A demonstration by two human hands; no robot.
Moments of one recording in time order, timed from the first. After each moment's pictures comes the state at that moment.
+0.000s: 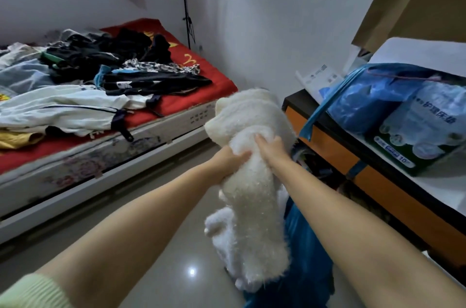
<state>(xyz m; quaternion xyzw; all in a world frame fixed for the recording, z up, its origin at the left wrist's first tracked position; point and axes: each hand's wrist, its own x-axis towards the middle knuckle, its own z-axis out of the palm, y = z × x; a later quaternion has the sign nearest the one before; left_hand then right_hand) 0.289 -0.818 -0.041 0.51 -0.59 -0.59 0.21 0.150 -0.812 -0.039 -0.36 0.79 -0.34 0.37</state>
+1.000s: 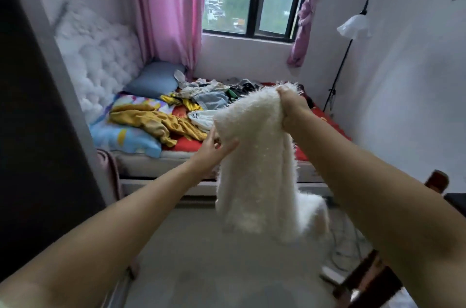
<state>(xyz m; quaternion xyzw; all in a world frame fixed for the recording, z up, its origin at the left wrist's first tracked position) 0.707 -0.646 0.052 0.59 -0.50 -0.40 0.49 0.558 -0.753 0.163 -0.48 0.54 -0.46 0.52</state>
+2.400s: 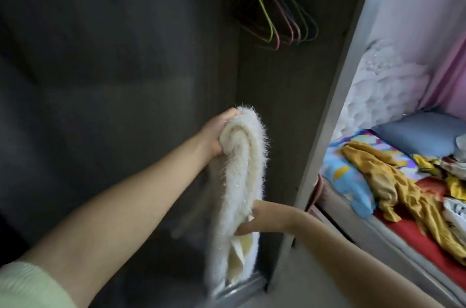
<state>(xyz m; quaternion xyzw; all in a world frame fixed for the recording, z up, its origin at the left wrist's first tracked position) 0.932 -0.392 0.144 0.57 0.00 -0.16 0.81 0.868 -0.537 0.029 -0.85 -0.22 0.31 0.37</state>
